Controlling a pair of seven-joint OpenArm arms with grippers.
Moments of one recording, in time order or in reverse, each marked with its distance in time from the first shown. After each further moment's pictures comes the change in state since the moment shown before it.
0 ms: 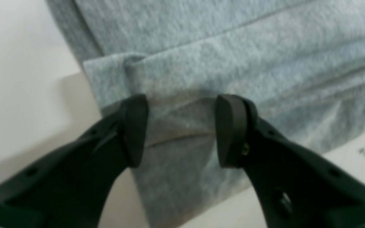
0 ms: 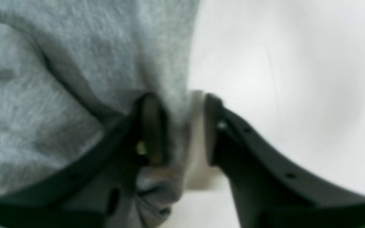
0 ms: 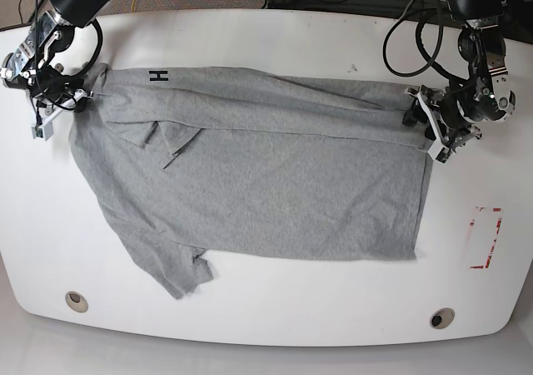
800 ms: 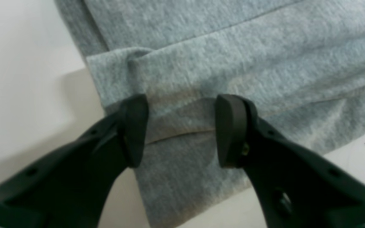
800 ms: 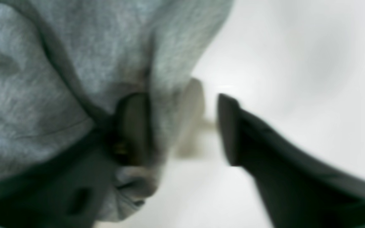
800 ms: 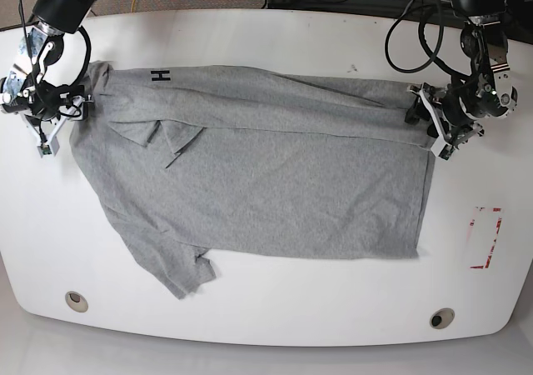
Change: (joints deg) left arm 1.3 -0.6 0.0 0.1 -0.3 0.0 -1.3; right arm -0.9 7.1 -12.2 3.4 -0.5 -0.1 -1.0
